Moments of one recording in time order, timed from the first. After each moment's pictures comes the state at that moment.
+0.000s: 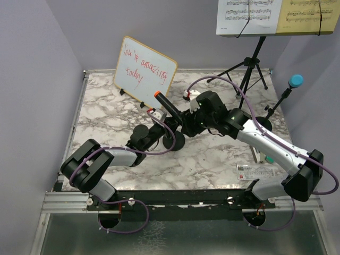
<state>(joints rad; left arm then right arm) -0.67 1.53 0.46 1.15 0.09 -0.20 0.79 1.38 1.28 -0.66 -0.06 0.14</state>
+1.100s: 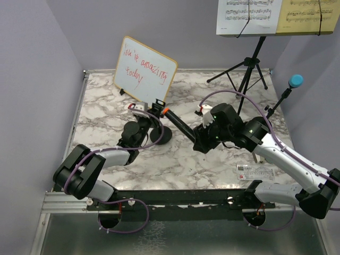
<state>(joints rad) -0.57 1.44 0.44 1.08 -0.10 -0.24 0.79 1.17 1.14 -0.75 -0.15 0.13</state>
